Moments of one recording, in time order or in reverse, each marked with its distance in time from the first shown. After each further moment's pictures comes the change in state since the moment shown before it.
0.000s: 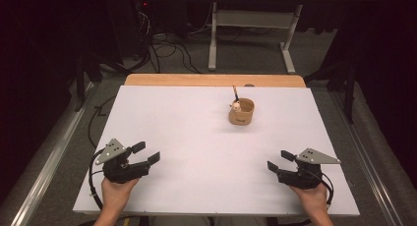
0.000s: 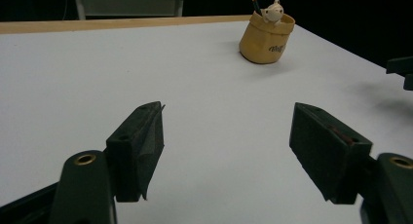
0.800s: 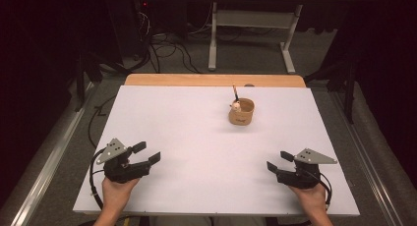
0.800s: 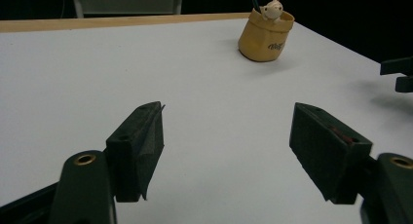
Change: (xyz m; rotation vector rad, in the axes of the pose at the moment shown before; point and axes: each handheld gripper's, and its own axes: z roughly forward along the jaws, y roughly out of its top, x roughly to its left) left arm 0.000 0.000 0.002 0.009 -0.003 0.006; right arm -0.002 -0.004 0.006 0.024 -0.019 -0.002
